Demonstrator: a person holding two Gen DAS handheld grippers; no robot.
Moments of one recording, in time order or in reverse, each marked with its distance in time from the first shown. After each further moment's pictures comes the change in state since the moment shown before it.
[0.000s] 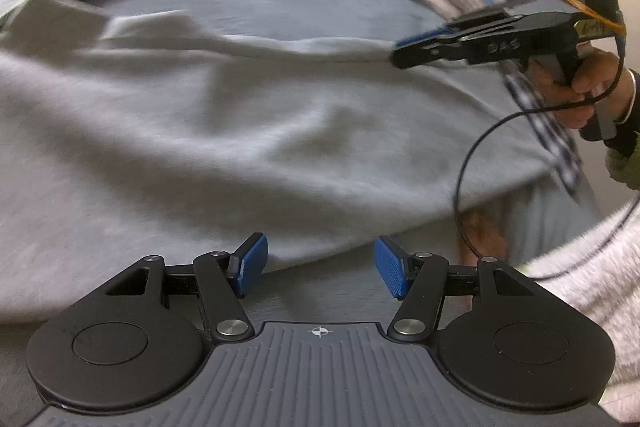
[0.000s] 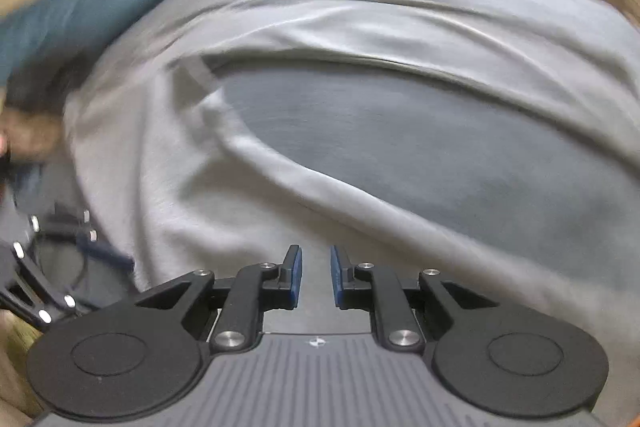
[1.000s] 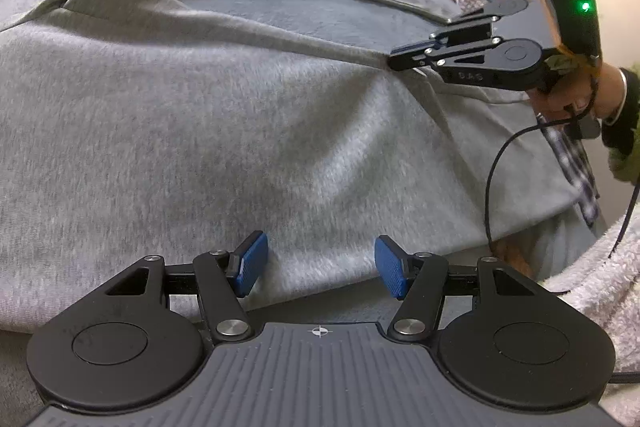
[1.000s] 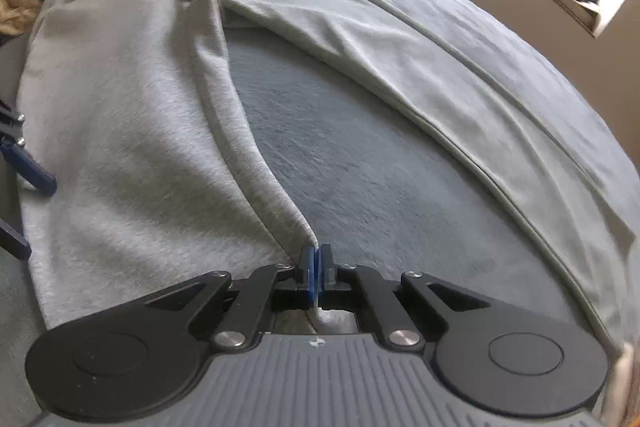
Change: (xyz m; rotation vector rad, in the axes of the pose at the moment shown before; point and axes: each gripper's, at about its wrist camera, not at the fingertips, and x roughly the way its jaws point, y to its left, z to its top) left arm -0.005 0.043 0.001 -0.050 -0.063 0.004; right arm 0.069 0.017 0.019 -0.301 0.043 -0.225
